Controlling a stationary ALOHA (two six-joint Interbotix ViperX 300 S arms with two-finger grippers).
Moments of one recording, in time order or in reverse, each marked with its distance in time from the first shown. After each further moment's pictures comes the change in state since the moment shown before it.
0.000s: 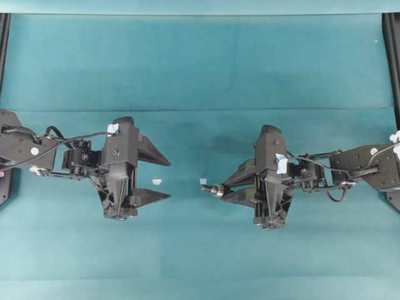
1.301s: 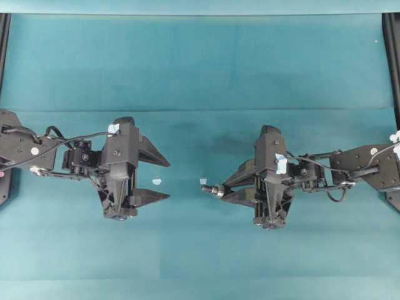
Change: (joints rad) left arm 0.000 0.000 -0.008 -0.003 0.014 0.000; right arm 0.000 0.000 0.000 0.000 0.009 0.000
